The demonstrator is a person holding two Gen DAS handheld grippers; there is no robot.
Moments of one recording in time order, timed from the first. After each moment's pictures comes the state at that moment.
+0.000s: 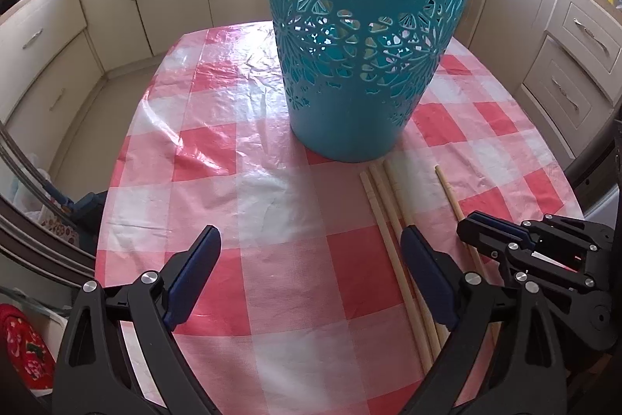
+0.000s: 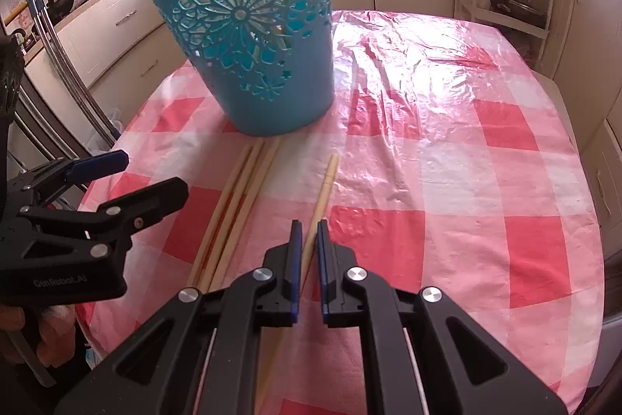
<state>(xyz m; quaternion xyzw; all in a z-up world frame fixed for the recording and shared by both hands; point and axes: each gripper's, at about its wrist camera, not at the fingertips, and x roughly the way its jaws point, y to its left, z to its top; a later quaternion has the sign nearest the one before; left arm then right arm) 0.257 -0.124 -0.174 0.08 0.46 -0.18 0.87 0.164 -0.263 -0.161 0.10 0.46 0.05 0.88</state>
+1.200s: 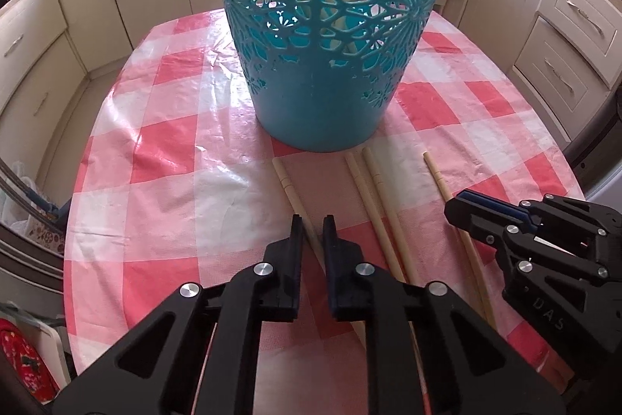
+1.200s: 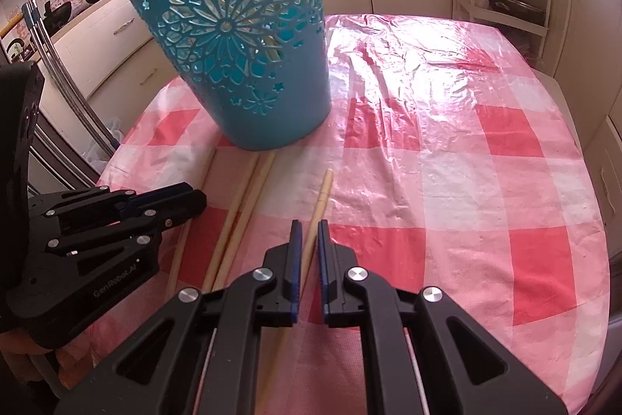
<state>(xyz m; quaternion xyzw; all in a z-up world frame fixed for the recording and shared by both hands) 0.264 -0.146 -0.192 0.09 0.47 -0.21 0.85 0.175 -0.267 -0.161 0.11 0.45 0.04 0.88</state>
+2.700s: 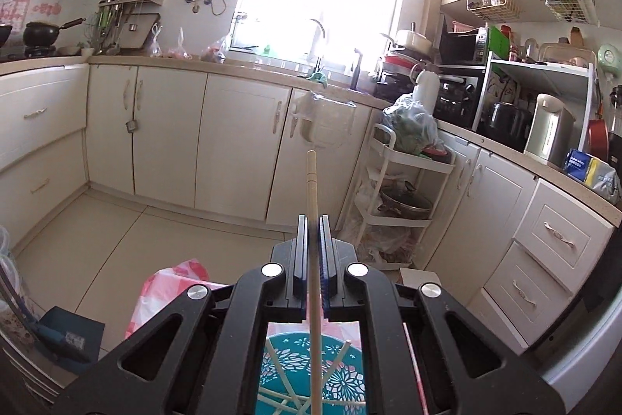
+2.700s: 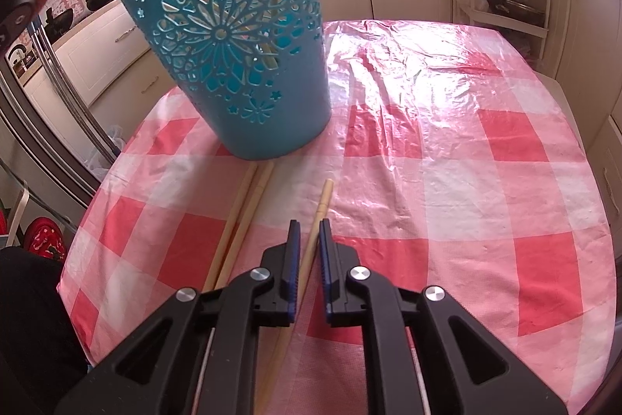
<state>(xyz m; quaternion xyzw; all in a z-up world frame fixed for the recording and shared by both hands) 0.365 -0.169 0.033 -0.08 0.19 -0.21 0.96 0.177 -0.269 -0.164 0.12 0.44 0.05 0.89</state>
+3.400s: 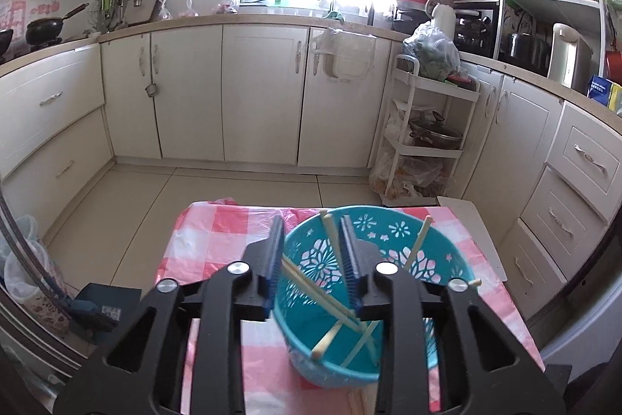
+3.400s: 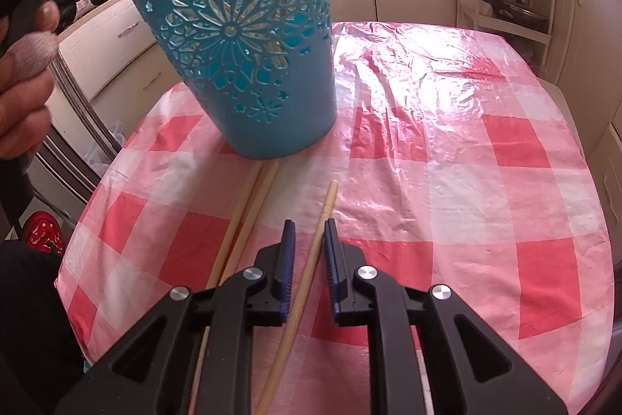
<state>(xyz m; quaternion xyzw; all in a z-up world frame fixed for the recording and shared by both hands) 0.332 -0.144 -0.049 0.00 0.26 -0.17 0.95 0.177 -0.266 -0.165 0.11 0.44 0.05 0.89</state>
